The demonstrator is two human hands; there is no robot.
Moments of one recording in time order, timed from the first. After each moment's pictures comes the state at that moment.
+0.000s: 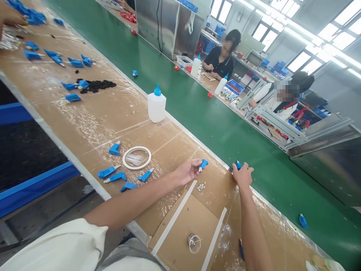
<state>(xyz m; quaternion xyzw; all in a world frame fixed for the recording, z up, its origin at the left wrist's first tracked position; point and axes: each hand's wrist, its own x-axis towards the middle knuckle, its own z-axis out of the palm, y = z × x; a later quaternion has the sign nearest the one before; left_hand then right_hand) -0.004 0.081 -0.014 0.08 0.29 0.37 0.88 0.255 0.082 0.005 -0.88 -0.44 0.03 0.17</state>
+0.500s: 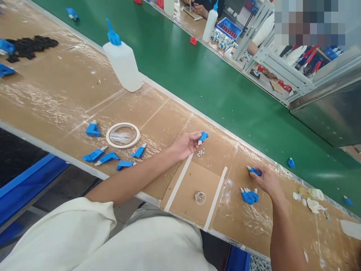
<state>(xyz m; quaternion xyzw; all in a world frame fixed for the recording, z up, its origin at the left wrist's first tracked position) -0.004 0.067 -0.029 0.11 0.29 0.32 0.89 0.326 -0.090 0.017 -0.86 -0.50 0.14 0.02</state>
